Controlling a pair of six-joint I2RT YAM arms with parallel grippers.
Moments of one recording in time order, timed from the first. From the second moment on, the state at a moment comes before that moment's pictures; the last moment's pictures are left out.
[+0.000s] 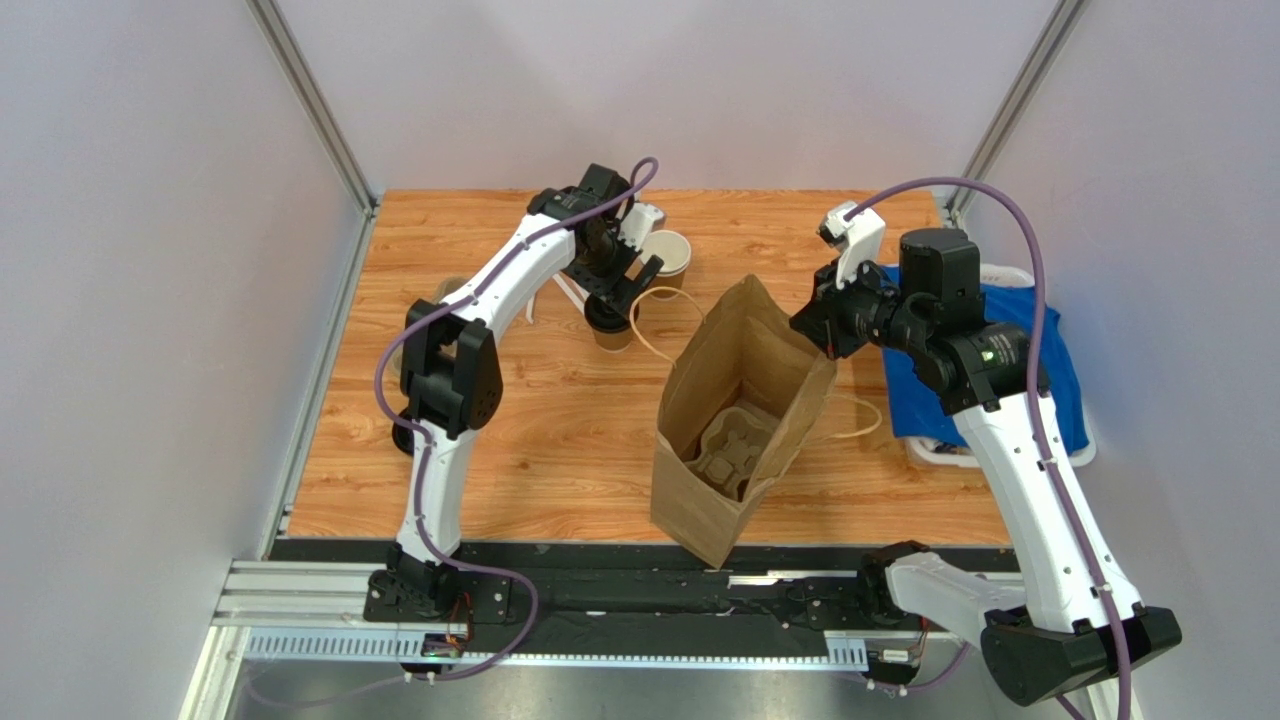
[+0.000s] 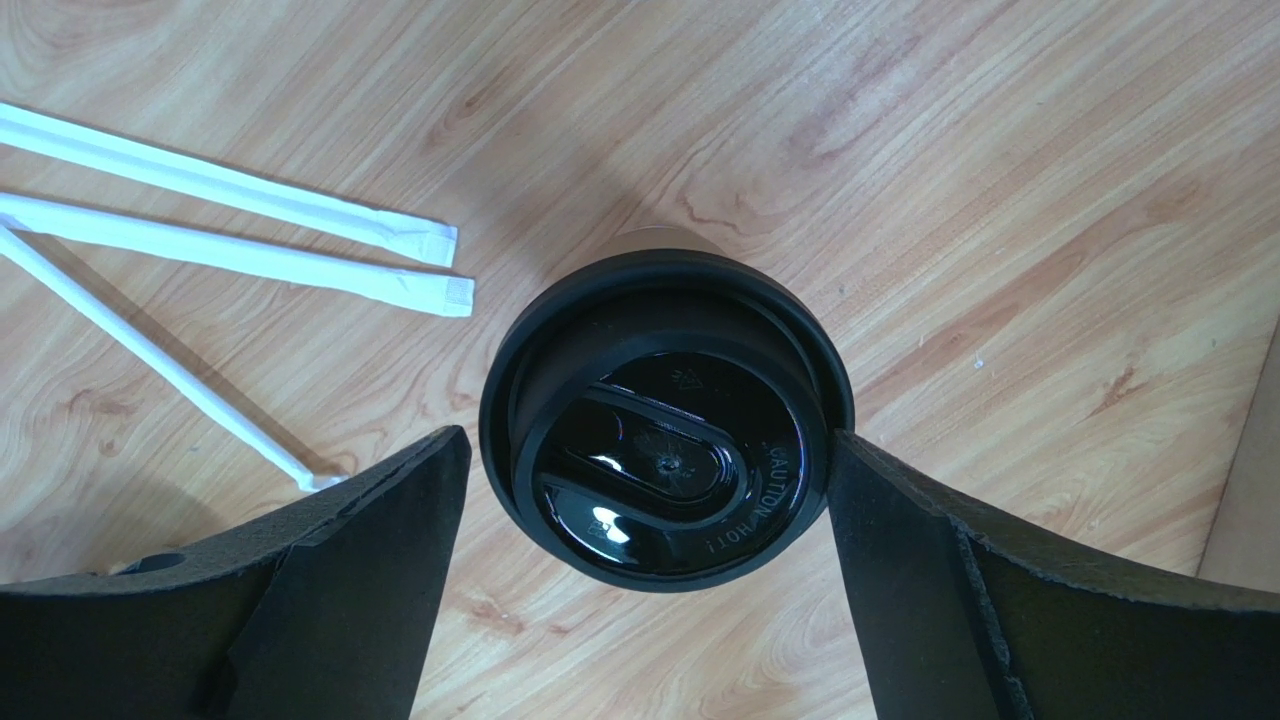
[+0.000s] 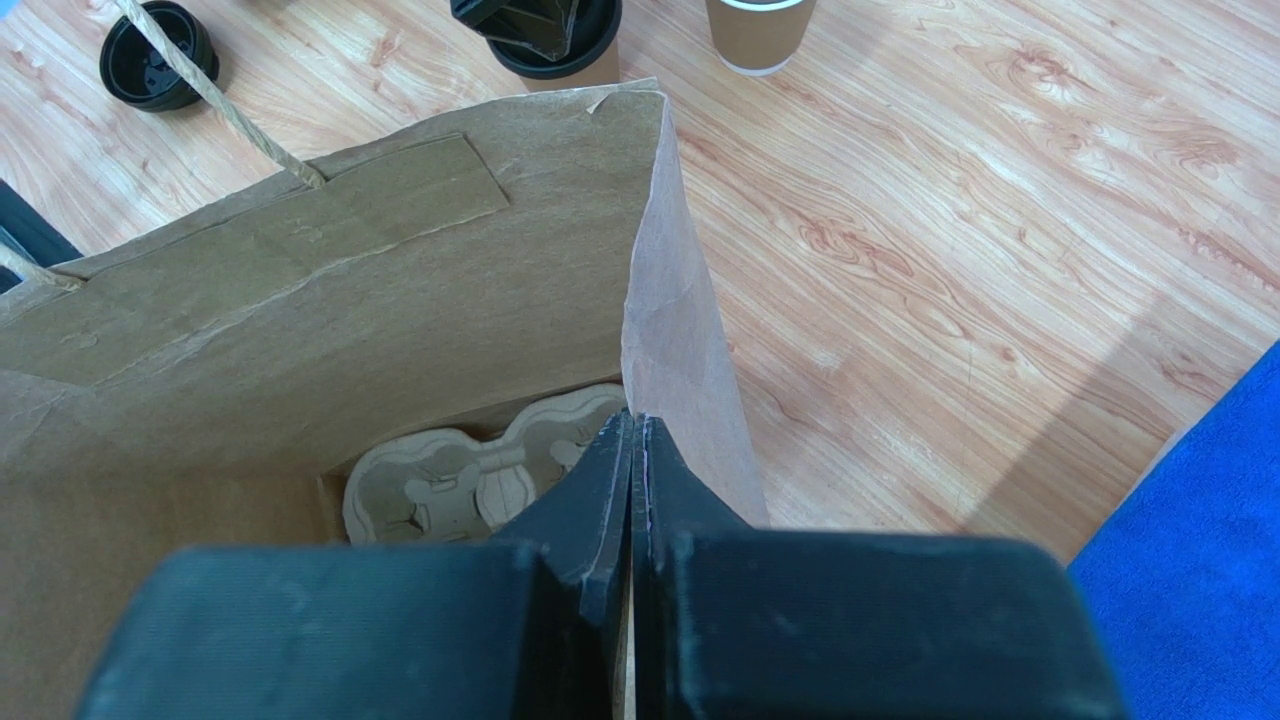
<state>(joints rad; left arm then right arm) -0.47 2.20 2.08 -1.00 0.13 0.22 0.28 1.07 1.36 -0.83 -0.40 -0.12</state>
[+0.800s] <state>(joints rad) -0.47 2.21 2.08 -1.00 0.14 0.22 0.28 1.07 1.36 -0.83 -0.41 -0.11</state>
